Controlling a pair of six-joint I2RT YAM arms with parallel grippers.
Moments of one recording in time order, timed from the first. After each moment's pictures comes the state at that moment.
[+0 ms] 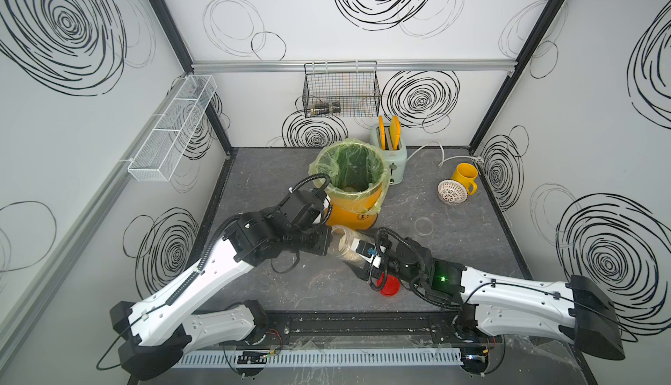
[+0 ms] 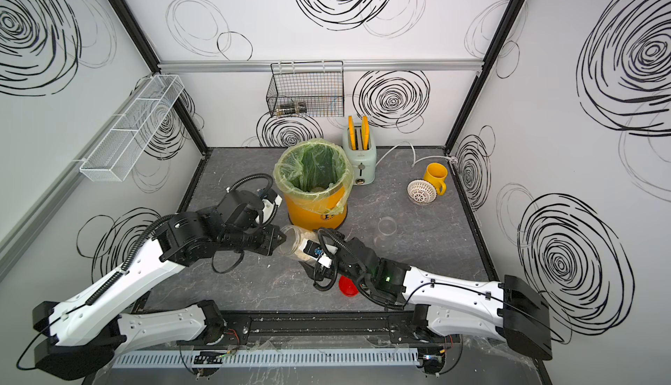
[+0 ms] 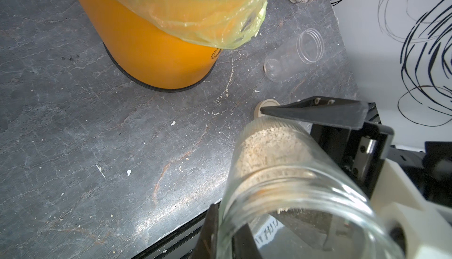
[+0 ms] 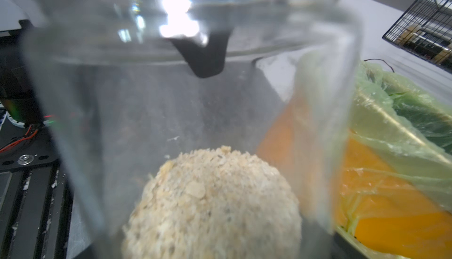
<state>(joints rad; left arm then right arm) -0.84 1.10 1.31 -1.12 0.06 -0.61 1.20 1.05 0.56 0.22 0.16 -0.30</state>
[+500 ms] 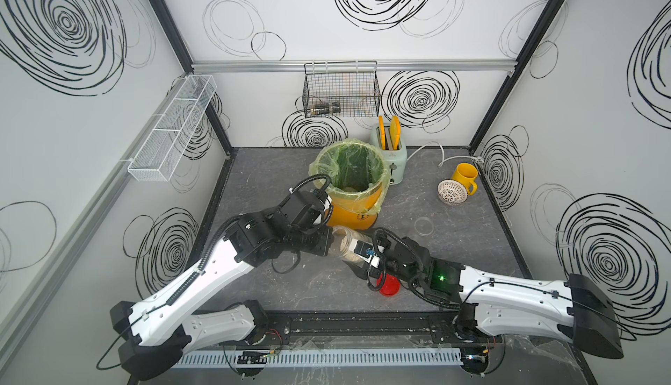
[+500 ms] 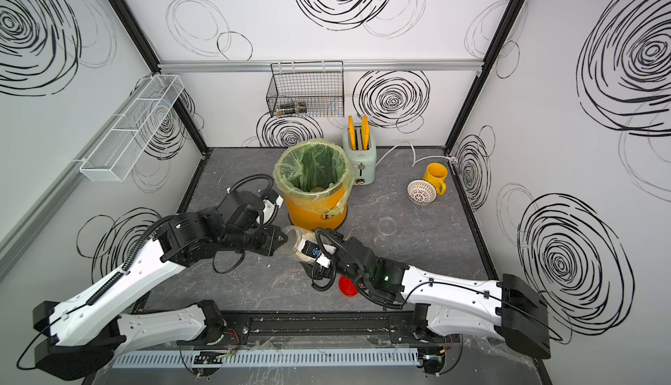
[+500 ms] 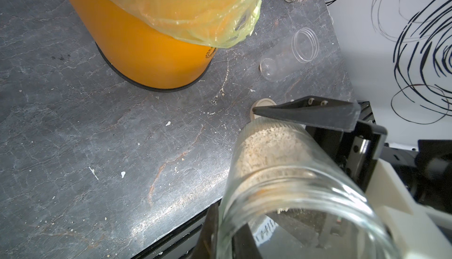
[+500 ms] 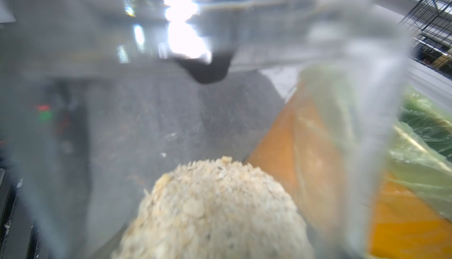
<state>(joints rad) -0.84 1.09 1.30 -1.10 0.07 -0.62 1.21 1.06 0.58 0.21 0.17 -0.31</state>
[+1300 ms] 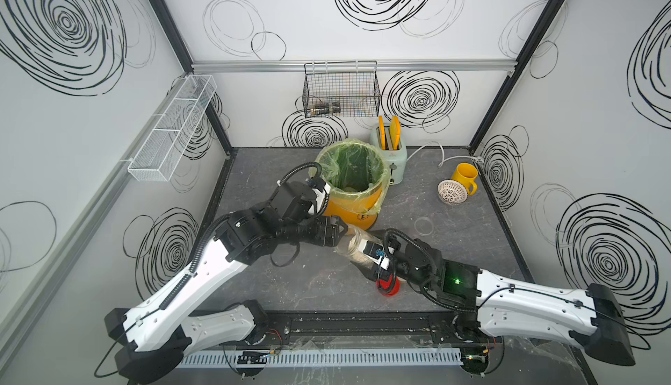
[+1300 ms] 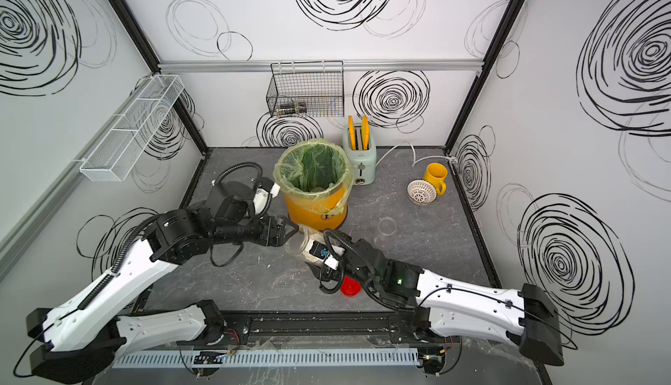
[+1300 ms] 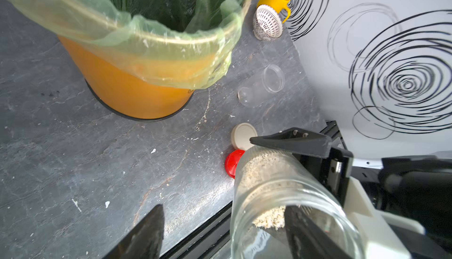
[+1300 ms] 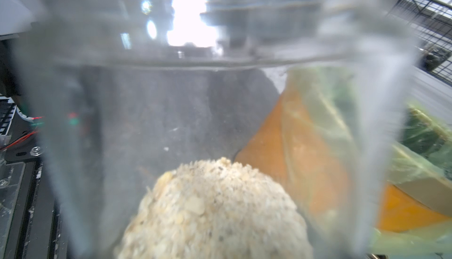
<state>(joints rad) -0.79 1.08 1.38 -1.02 0.10 -0.59 1.22 0.91 0.61 0.02 0.20 -0.30</state>
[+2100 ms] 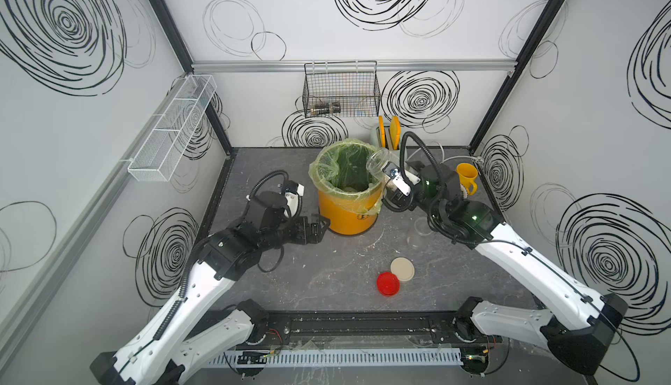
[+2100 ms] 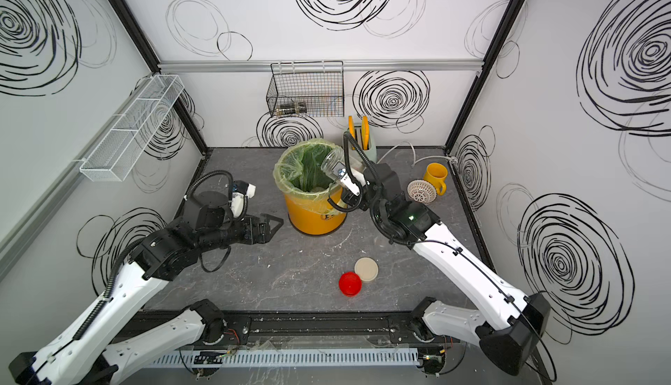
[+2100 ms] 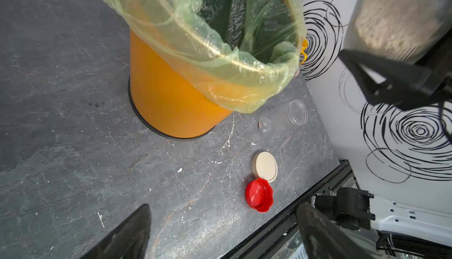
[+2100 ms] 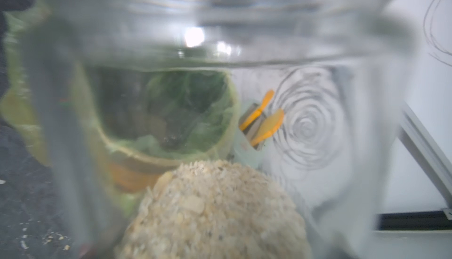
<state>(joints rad) -0.56 0.89 1.07 -0.82 0.18 -0.53 0.70 1.18 1.23 -0.45 0.30 -0.59</state>
